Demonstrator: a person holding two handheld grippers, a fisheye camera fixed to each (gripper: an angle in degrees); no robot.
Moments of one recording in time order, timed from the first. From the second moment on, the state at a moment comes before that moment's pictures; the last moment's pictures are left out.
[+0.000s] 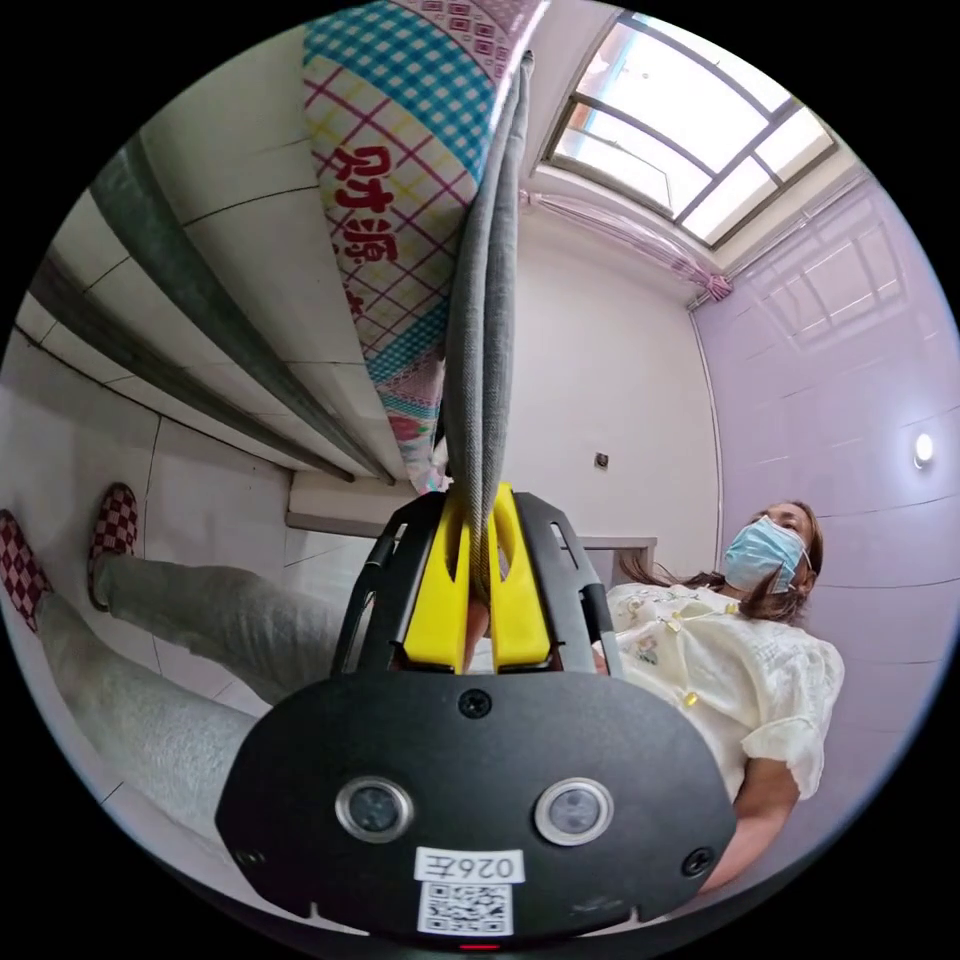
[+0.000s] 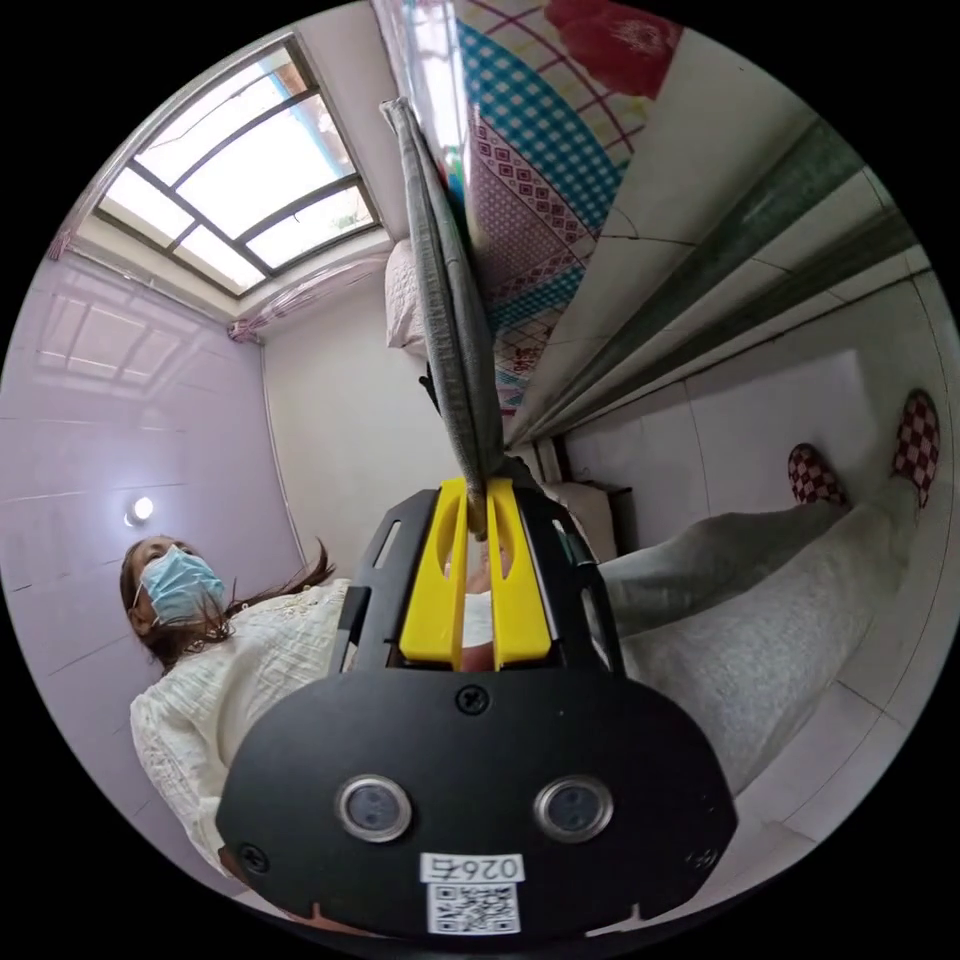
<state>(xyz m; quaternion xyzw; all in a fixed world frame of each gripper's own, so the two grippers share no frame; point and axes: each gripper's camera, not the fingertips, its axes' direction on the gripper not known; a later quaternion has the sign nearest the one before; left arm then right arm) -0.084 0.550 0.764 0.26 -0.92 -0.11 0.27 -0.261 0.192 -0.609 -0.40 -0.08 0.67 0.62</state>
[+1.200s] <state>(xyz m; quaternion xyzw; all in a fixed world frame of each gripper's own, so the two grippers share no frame) -0.217 0.297 0.749 0.20 -0.93 -0.07 0.30 -0.206 0.047 -0.512 -0.22 -0.22 0.63 0.72</state>
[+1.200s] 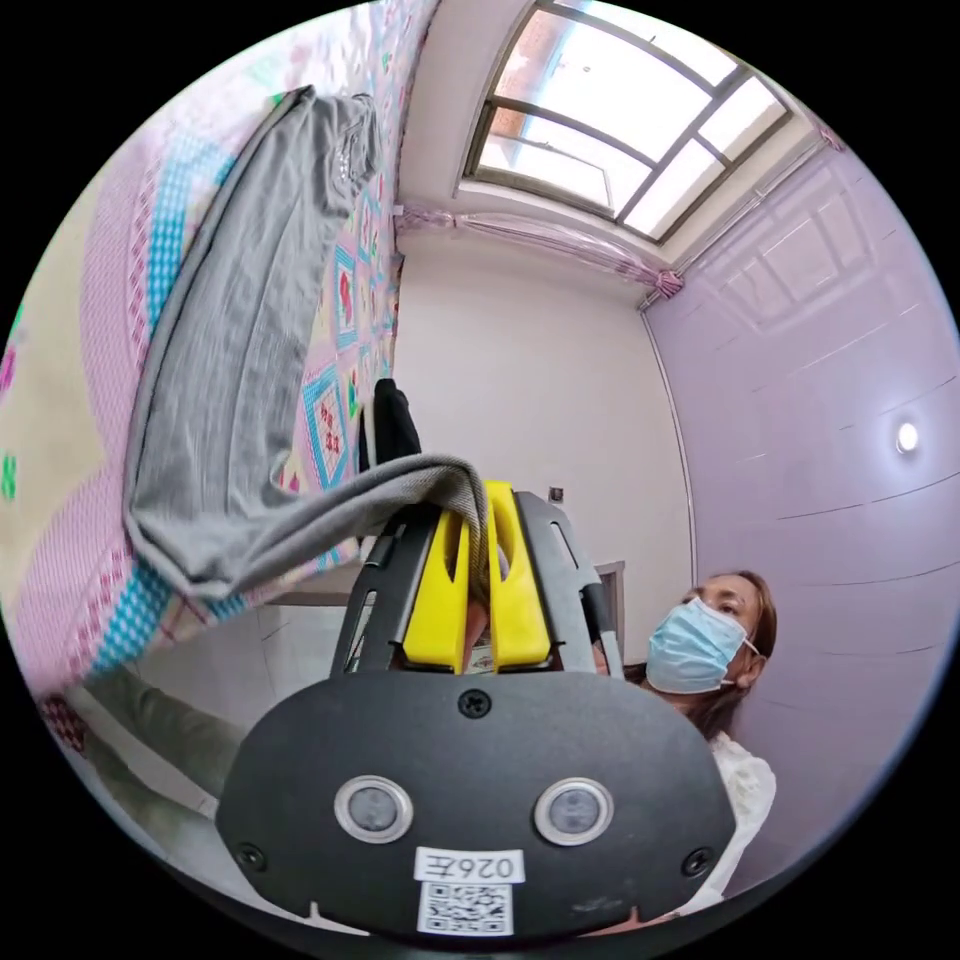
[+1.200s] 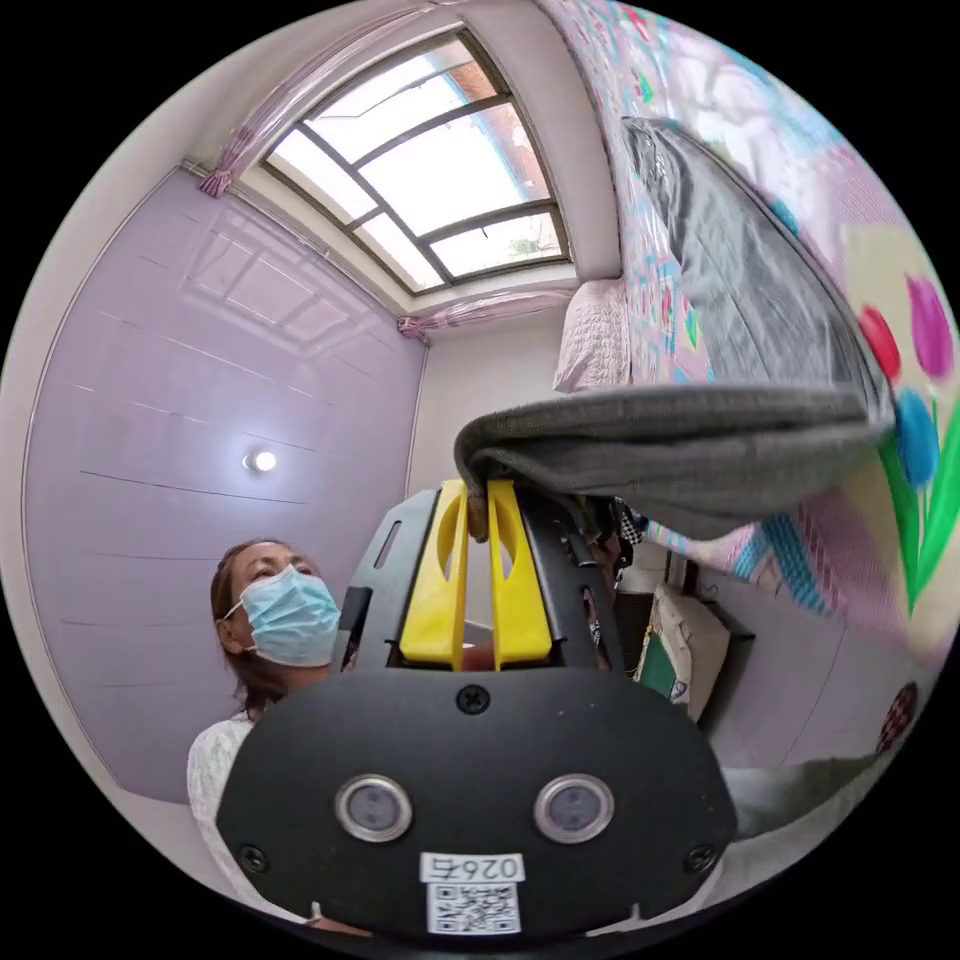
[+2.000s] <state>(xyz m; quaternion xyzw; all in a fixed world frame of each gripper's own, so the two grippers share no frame) -0.133 0.156 0.587 0.22 -0.93 -0.10 0.28 0.032 0.246 -0.329 -0.35 -0.06 0.57 0.74</state>
